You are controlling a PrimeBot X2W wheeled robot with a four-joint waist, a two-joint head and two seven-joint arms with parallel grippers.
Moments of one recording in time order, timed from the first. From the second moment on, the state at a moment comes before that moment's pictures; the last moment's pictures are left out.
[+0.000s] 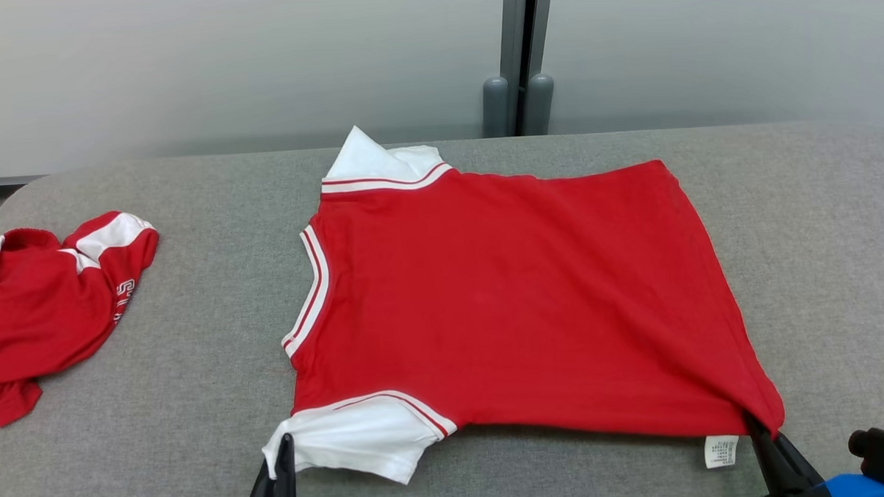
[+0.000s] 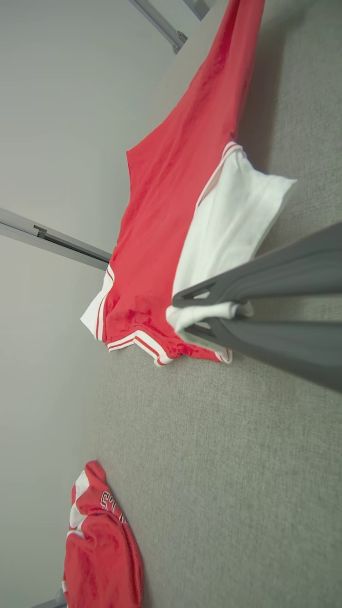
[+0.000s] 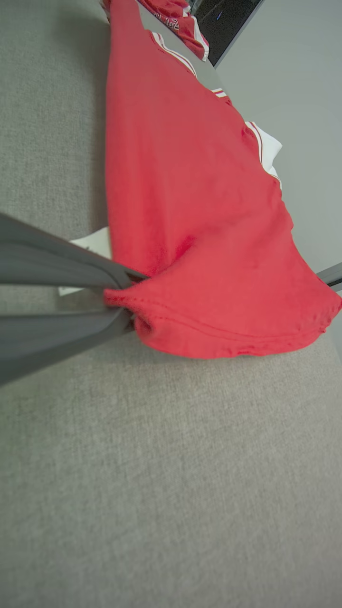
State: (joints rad) left arm 0.20 0.21 -0.31 0.03 -0.45 0.06 -0.24; right arm 0.05 -0.24 0.07 0.31 0.60 0.13 -0.08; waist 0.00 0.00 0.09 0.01
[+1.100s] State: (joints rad) left arm -0.15 0.25 -0.37 0.22 -0.40 -0.03 -0.22; right arm -0.04 -0.13 -0.06 0.10 0.47 0.13 0.27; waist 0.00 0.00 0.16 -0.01
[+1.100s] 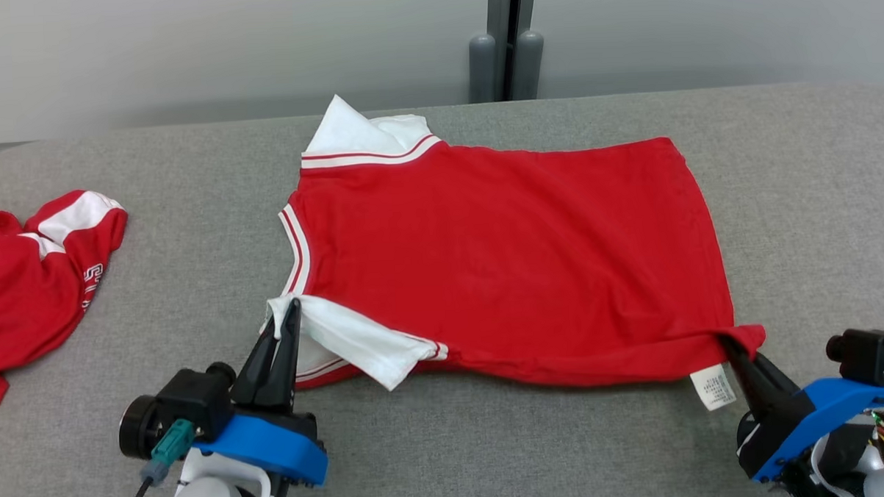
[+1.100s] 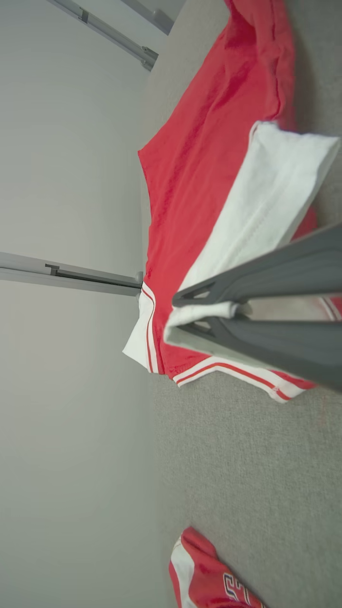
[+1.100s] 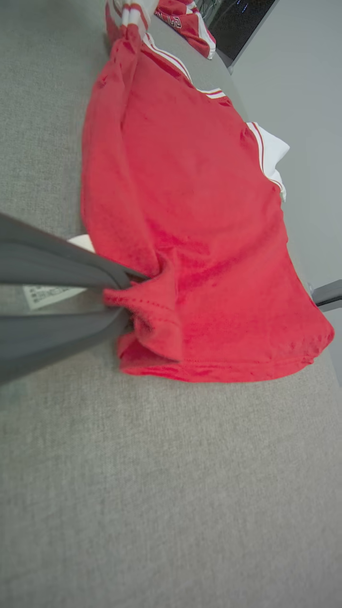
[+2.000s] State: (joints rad) left arm -0.46 0.21 -0.39 0.54 -0.38 -0.09 -0.26; right arm -0.23 -0.21 -0.03 0.20 0.41 0.13 0.20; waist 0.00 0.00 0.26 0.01
